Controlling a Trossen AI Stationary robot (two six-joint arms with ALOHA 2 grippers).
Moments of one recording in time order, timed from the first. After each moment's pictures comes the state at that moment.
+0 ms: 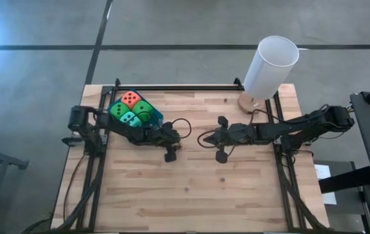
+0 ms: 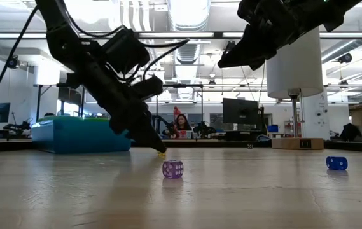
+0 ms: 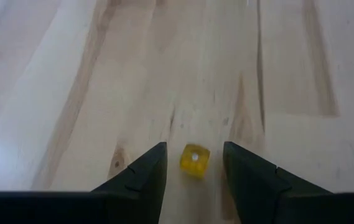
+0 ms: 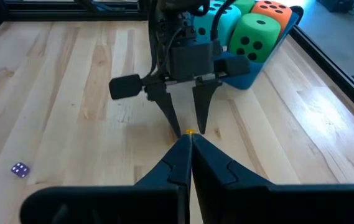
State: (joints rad) left arm 0.06 1.79 0.69 0.31 -0.09 0.00; right arm 0.08 1.30 0.70 0.11 0.18 0.09
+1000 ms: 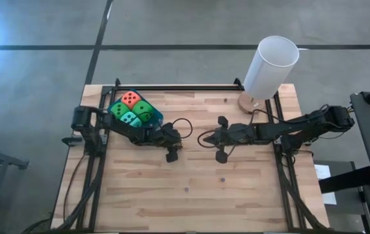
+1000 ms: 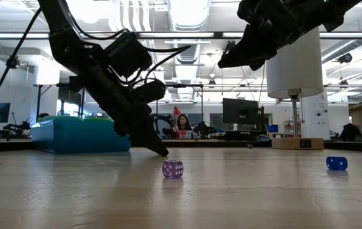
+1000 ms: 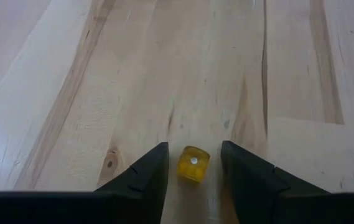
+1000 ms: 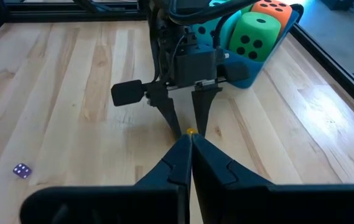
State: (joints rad) left arm 0.06 1.83 0.70 0.31 -0.08 -0.06; right arm 0.08 1.30 0.70 0.11 0.18 0.10
